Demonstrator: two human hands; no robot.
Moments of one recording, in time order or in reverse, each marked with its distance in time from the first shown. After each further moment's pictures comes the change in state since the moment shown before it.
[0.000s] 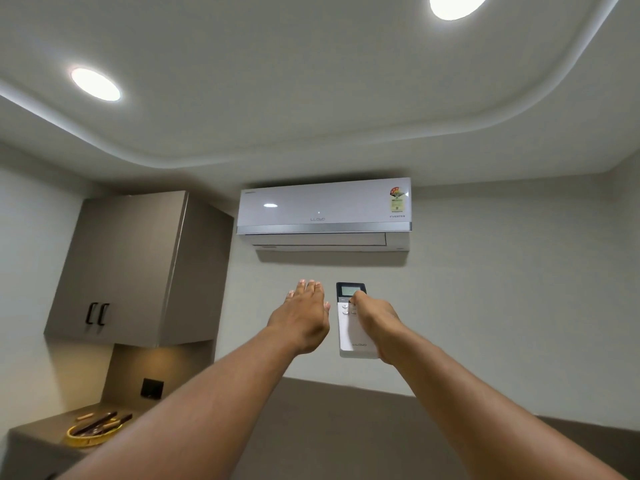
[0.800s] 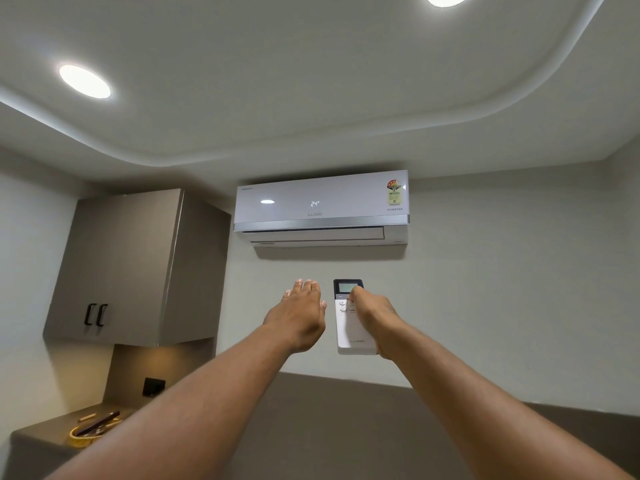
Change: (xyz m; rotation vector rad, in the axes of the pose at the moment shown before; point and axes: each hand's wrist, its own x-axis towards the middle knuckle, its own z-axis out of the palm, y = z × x) left_hand 0.000 -0.009 0.005 0.017 -0.023 0.013; right_hand -0.003 0.001 0.003 -0.001 -0.007 0.016
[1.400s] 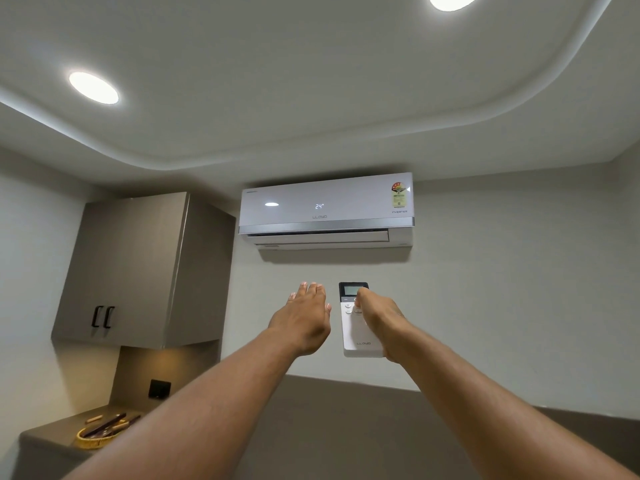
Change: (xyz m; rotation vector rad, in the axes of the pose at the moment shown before) left_hand -0.004 -0.002 -0.003 -0.007 0.008 0.003; right_hand -0.009 -0.005 0.000 -0.009 -0.024 -0.004
